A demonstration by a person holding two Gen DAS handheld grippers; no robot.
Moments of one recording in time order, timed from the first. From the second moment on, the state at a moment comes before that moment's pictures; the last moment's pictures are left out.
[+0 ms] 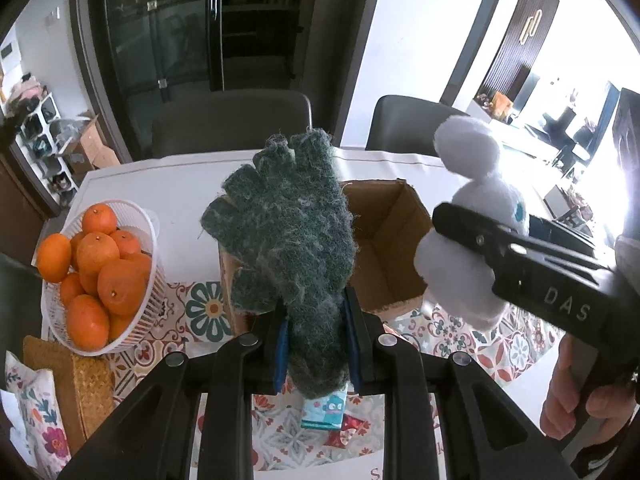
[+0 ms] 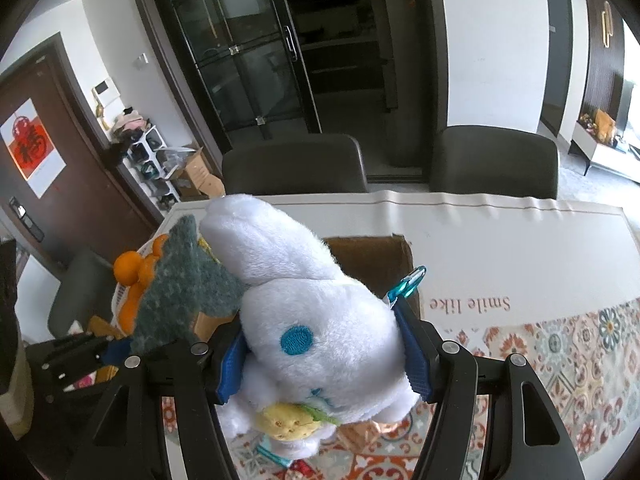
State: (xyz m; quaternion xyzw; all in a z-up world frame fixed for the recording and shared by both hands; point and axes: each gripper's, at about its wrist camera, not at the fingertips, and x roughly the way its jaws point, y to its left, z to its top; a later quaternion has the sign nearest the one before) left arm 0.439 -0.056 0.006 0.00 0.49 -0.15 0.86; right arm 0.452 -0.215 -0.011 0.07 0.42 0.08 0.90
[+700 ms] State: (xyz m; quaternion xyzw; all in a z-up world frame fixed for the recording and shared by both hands) left arm 0.505 -0.060 -0.056 -0.02 0.55 -0.14 0.82; right arm 0.537 -0.215 -0.089 0.11 0.50 0.09 0.86
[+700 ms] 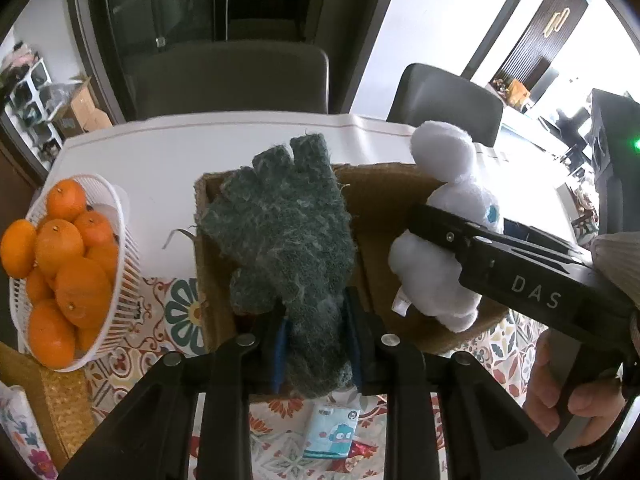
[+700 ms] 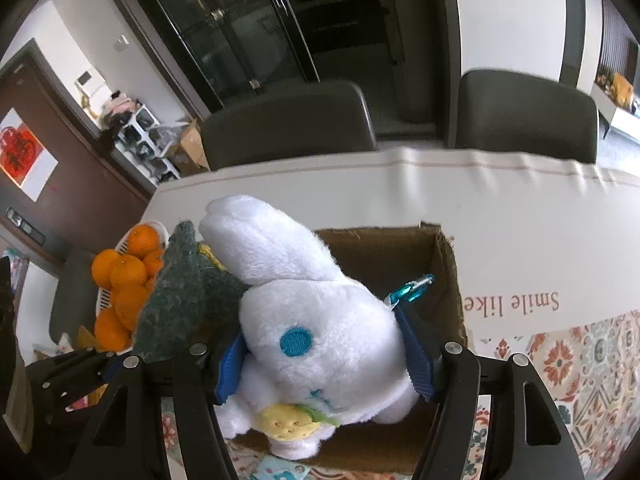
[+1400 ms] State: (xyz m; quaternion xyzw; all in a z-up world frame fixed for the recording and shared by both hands) left arm 0.492 -0.054 -0.033 0.00 0.53 -0.10 0.84; right arm 0.515 -0.220 -0.067 0.08 0.50 0.06 0.86
